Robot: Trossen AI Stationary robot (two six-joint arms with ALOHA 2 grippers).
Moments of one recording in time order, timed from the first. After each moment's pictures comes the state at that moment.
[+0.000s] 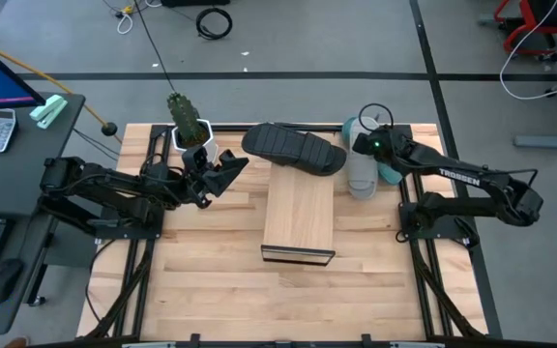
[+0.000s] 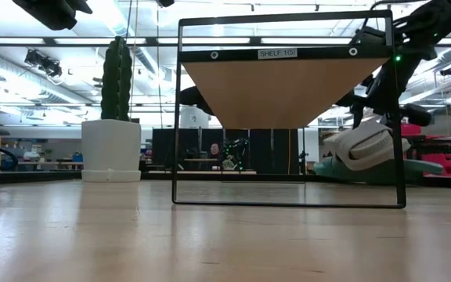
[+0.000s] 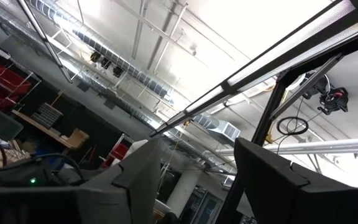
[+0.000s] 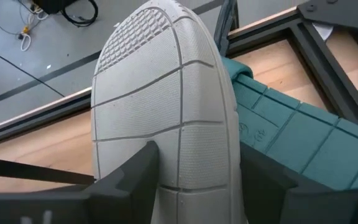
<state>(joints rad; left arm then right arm) -0.03 1.24 0.61 1.34 -0.12 -0.62 -0.71 1.04 0.58 -0.46 0.48 1.05</state>
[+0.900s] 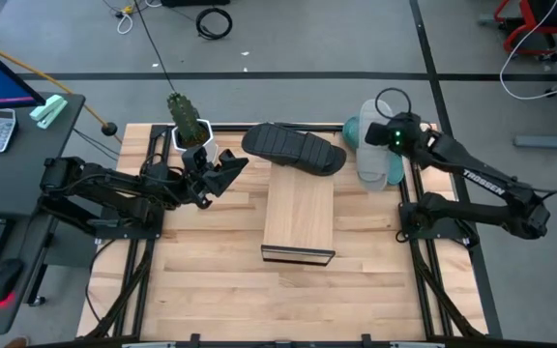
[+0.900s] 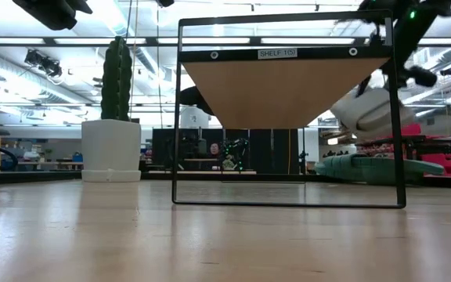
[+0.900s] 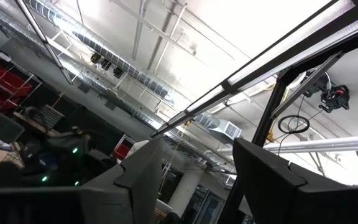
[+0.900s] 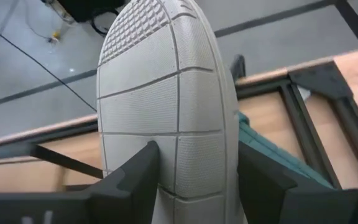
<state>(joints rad) -0.03 1.24 0.61 1.34 -0.12 -0.60 -0.71 0.88 0.80 -0.71 0.46 0.92</state>
